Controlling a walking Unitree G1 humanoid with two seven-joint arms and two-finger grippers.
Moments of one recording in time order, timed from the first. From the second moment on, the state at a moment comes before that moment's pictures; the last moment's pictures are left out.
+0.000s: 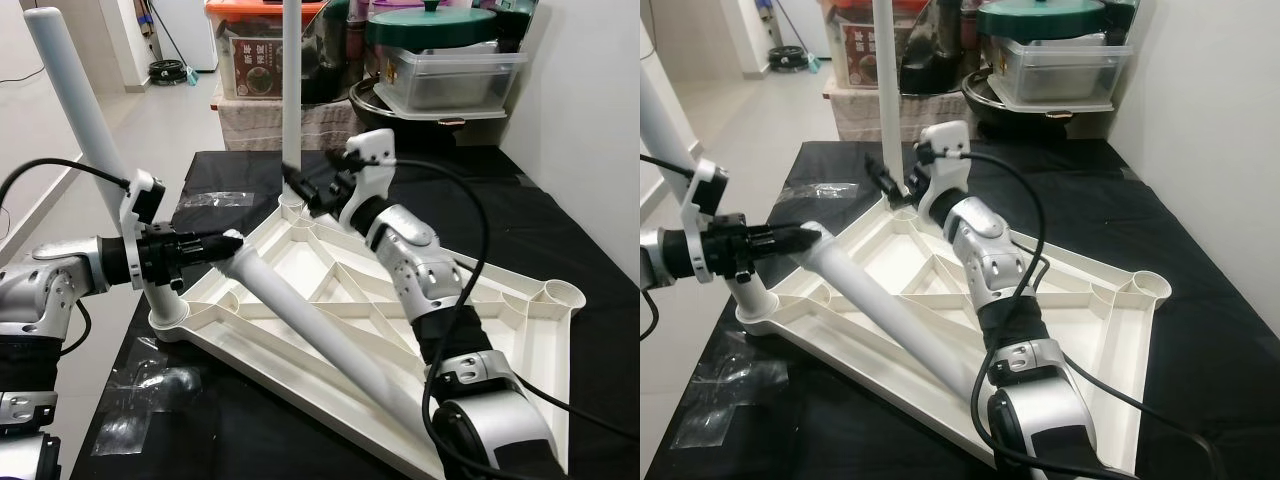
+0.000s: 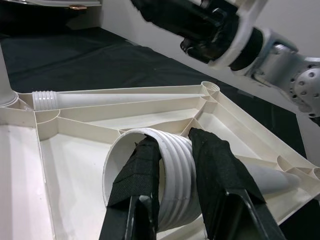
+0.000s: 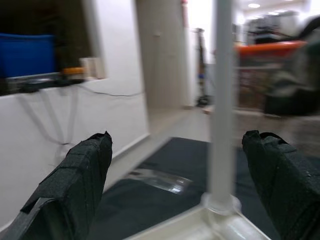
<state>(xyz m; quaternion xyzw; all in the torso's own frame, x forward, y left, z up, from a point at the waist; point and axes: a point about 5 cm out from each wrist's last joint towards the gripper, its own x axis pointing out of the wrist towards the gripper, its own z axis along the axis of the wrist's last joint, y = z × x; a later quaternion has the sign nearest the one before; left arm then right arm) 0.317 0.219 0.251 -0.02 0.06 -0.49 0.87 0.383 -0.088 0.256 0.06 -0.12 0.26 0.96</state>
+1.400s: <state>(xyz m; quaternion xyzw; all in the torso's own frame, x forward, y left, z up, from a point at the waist) 0.313 0.212 0.256 0.00 0.05 -0.47 0.88 0.310 -0.106 0.206 -0.08 0.18 0.57 0.80</state>
